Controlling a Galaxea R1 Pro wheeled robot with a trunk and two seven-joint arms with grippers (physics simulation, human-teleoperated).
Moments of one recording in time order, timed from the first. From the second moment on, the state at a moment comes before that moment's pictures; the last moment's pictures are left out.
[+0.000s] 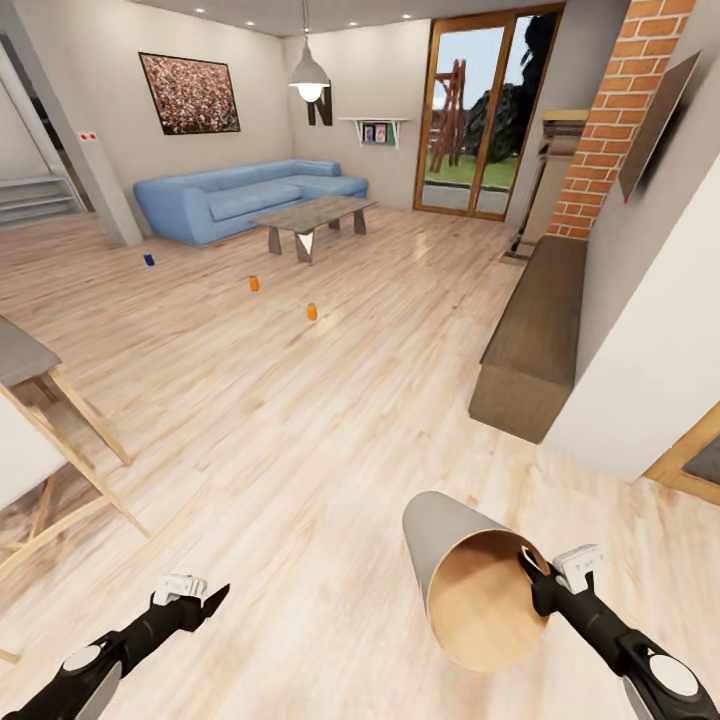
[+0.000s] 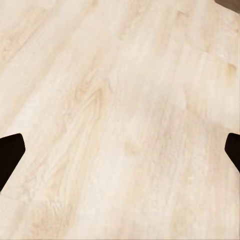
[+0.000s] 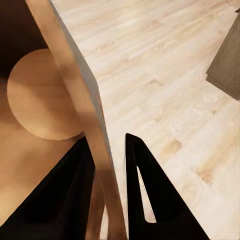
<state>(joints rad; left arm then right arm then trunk) -0.40 0.30 -0.09 -0.57 0.29 -0.17 -0.51 -0.09 -0.29 -0.05 -1.31 -0.08 -0.01 0.34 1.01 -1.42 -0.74</state>
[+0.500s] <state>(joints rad) -0.39 0.30 -0.09 -0.57 0.30 -0.17 -0.51 -0.09 -0.27 -0.05 -1.31 -0.08 0.00 0.33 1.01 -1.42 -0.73</state>
